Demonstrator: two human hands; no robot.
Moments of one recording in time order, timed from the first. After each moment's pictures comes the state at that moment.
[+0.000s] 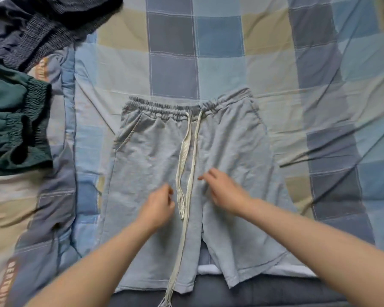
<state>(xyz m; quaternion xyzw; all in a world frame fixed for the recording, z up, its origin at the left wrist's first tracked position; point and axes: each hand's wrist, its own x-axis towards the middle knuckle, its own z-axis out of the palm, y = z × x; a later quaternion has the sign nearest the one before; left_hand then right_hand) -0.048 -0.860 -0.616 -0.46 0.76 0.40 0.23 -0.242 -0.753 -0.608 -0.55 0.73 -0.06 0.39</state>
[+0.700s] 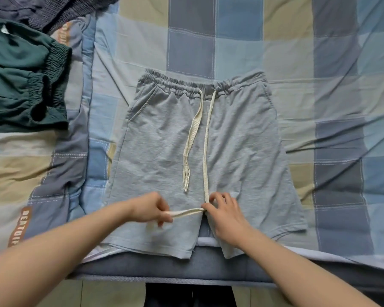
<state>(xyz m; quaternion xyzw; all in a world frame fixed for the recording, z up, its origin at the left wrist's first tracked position) 0.011 -0.849 -0.573 -0.30 0.67 0.54 0.42 -0.160 -0.657 -0.604 -0.59 0.71 0.03 0.37</state>
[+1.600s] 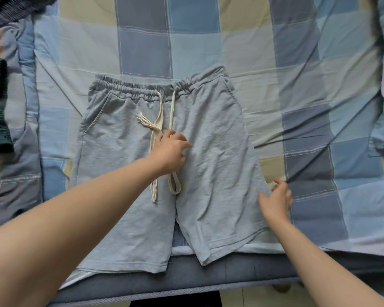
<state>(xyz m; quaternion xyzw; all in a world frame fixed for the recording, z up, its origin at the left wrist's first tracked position) -0.177 -0.866 -0.609 -0.25 0.90 0.28 0.22 -0.298 -0.589 -0.625 0.04 0.94 -0.16 0.29</state>
